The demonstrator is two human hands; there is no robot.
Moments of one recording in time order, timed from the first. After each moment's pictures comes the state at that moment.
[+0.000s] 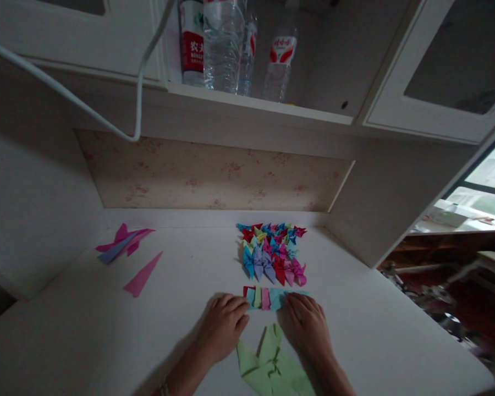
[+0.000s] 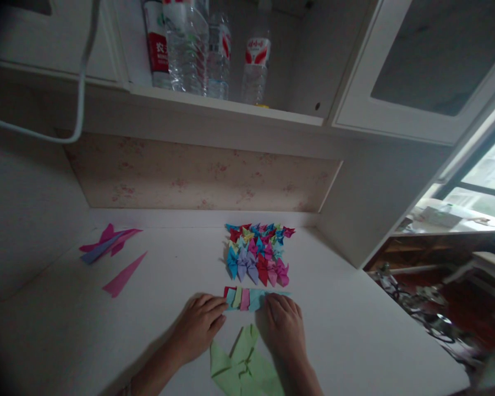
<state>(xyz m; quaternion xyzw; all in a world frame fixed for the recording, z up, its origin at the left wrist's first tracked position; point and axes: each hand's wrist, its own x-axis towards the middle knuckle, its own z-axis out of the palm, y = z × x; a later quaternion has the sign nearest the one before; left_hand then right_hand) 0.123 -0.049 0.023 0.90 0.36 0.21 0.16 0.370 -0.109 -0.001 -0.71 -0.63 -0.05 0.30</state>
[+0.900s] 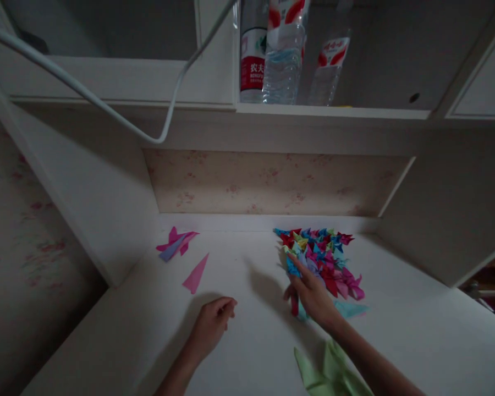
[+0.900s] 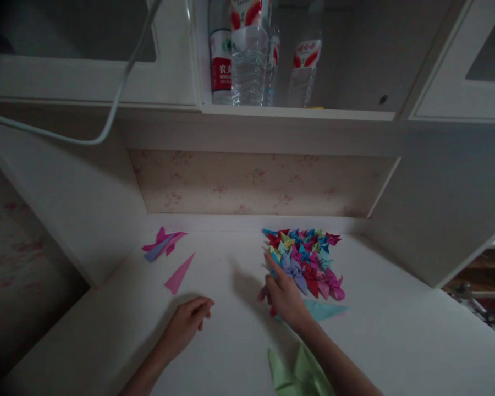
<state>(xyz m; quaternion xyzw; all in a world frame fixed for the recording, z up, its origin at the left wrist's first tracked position) -0.020 -0.019 0.022 0.67 0.51 0.35 0.40 0.248 -0.028 0.078 -0.57 -0.59 0.35 0.45</state>
